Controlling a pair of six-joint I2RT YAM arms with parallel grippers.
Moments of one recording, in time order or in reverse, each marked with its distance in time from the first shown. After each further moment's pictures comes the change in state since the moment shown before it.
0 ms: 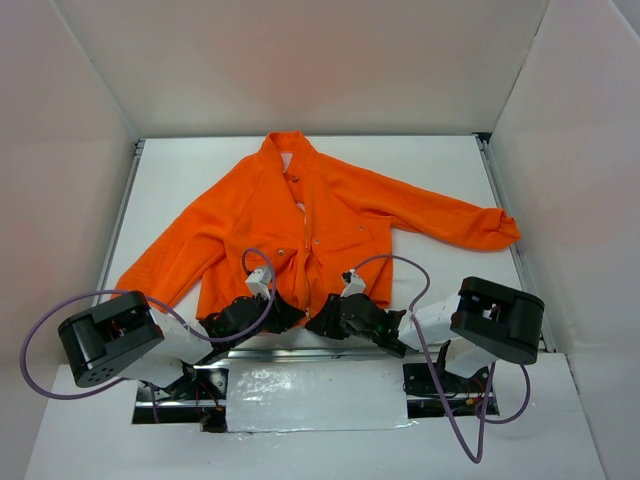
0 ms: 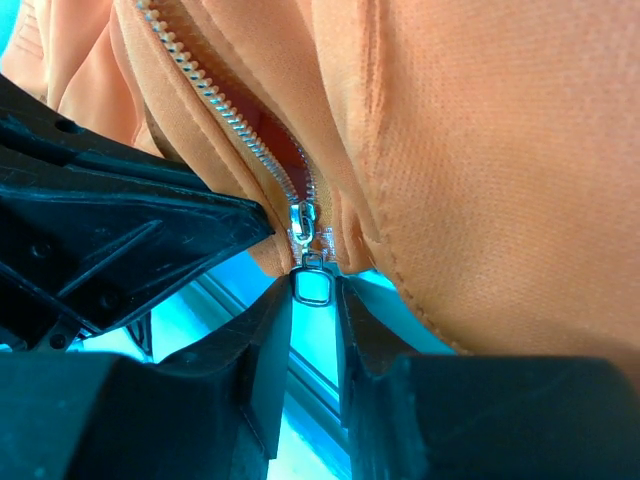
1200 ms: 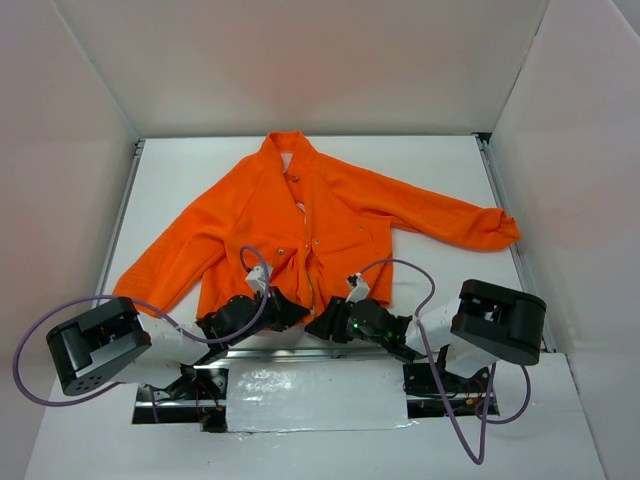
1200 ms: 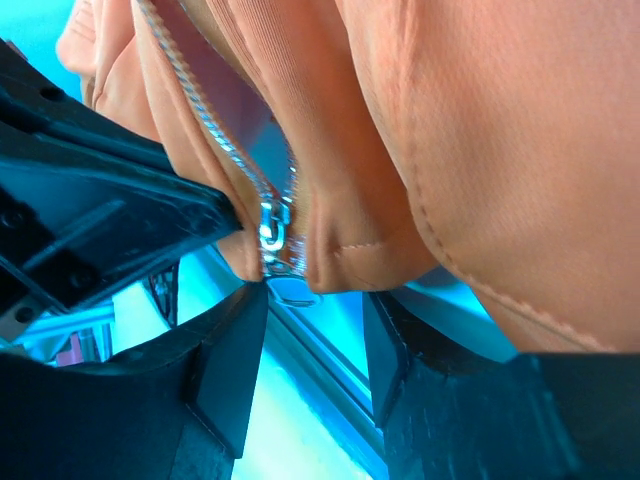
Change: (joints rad) left arm 0.000 -0.070 0.007 -0.002 0.042 -0.034; right arm 0.003 -0.011 -0.085 0.160 -0.035 0.013
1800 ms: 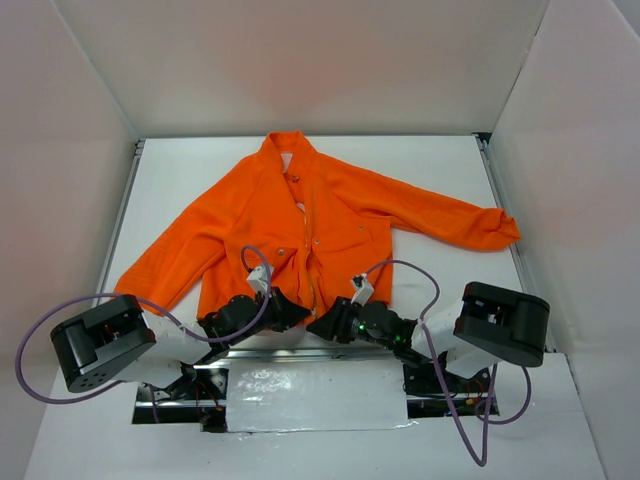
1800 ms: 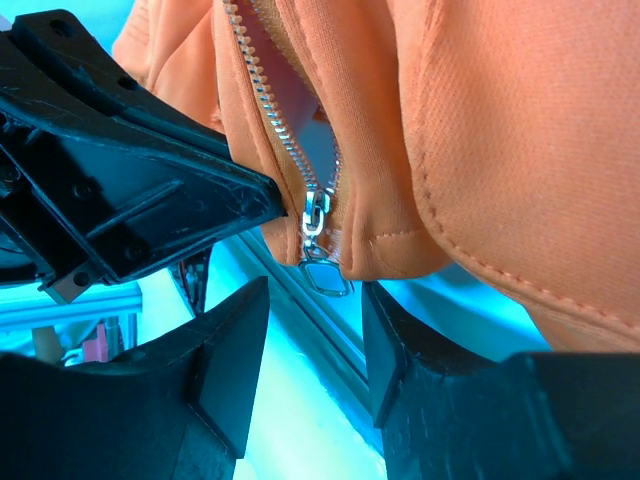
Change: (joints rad) left arm 0.000 0.024 0.004 0.023 0.018 -0.022; right arm 0.000 -0.028 -0.076 0.143 -0.007 -0.003
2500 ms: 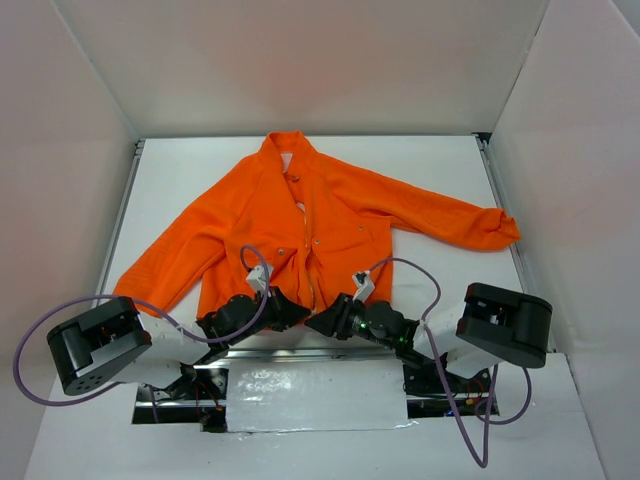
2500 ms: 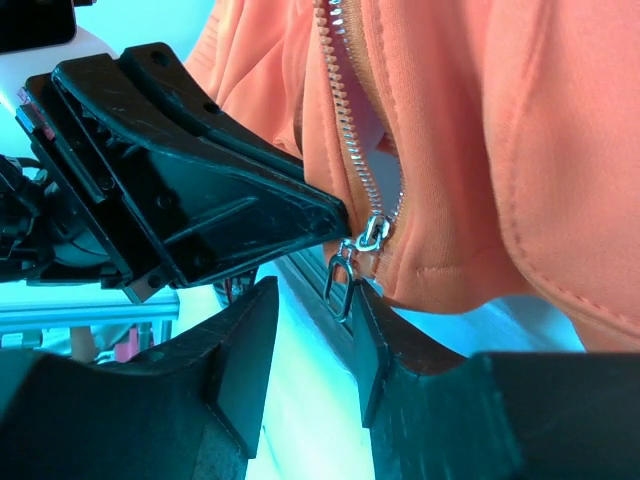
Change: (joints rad) left arm 0.000 -0.023 0.002 -0.023 0.000 0.001; right arm 0.000 -0.004 -0.014 0.123 0.010 0.000
